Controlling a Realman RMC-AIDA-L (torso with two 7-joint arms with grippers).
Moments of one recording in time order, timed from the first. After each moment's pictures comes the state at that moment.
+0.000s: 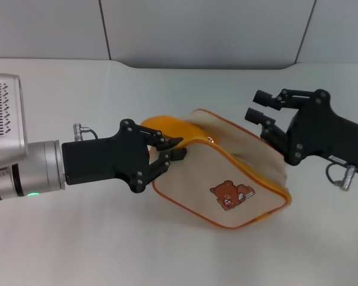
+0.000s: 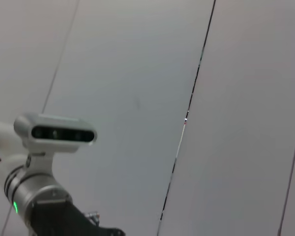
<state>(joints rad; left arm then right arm) -0.58 -2.07 0.90 0.50 1.72 1.56 -0.84 0.53 2.08 -0.56 -0.36 -1.70 -1.69 0.54</state>
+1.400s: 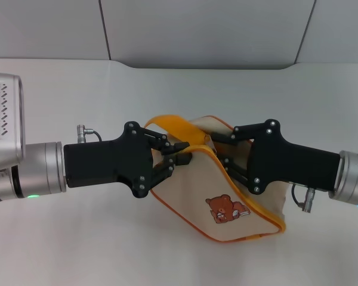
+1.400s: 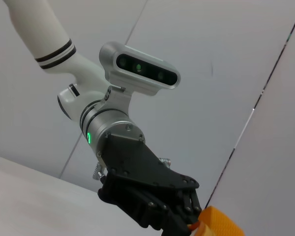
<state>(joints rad) -0.58 -2.07 0.91 0.50 1.73 1.60 -0.84 0.58 2.09 -0.81 -0.32 -1.65 -1.58 0.35</state>
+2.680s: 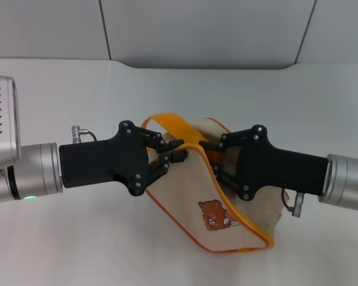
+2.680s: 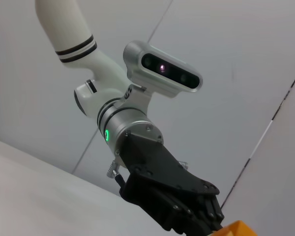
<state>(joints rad) -0.57 -2.07 0.89 0.49 1.72 1.59 -0.85 0.60 2.09 -0.86 -0.28 -1.63 -1.57 0.26</state>
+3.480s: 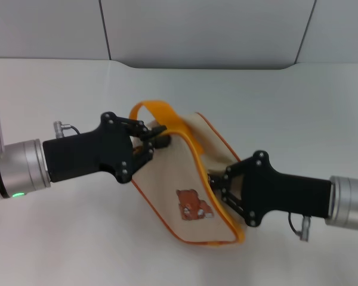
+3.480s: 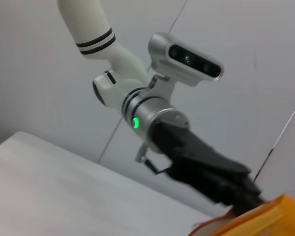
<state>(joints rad) -0.54 -2.07 0.80 0.49 1.72 1.58 -0.85 0.55 2.08 -0.94 -0.29 -1.65 -1.56 0.28</state>
